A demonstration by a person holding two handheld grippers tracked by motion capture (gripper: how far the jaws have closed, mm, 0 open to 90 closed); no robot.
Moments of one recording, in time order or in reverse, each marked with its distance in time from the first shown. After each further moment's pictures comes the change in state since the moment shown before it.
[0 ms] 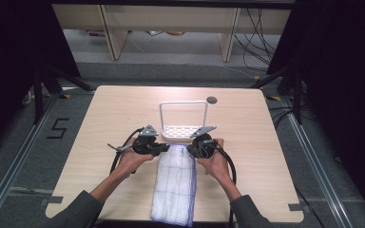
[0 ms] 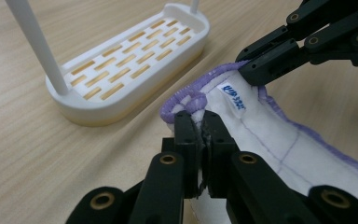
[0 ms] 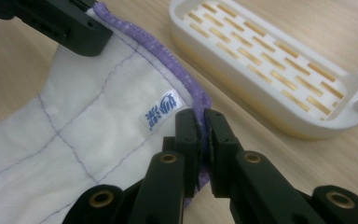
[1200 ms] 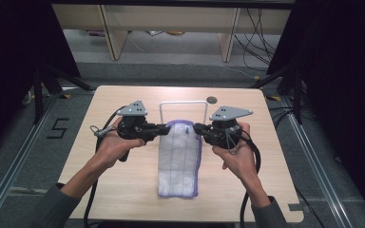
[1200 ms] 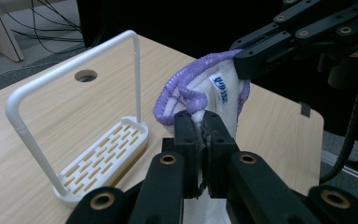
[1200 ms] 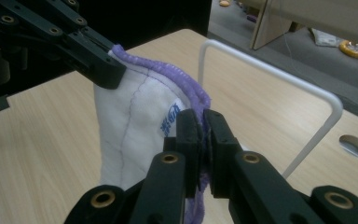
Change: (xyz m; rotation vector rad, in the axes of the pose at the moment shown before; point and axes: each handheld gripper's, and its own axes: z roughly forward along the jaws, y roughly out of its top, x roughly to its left) left arm -0.049 0.096 -0.105 -0.152 -0.097 0.072; right arm 0.026 0.048 -0.150 -0.326 0.036 -0.075
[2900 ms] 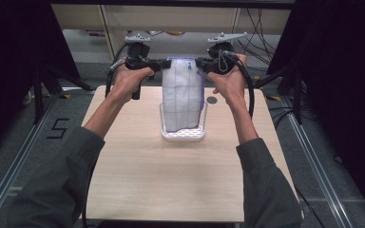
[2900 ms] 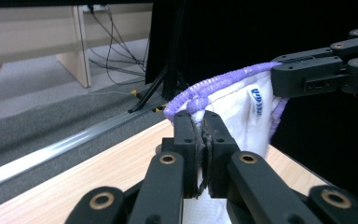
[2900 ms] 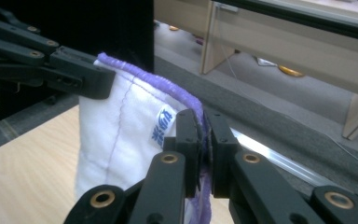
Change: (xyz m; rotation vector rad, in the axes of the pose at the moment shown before) left arm 0.107 0.118 0.033 -0.131 0.213 -0.134; right arm -0.099 0.134 0.043 -0.069 -0.176 0.031
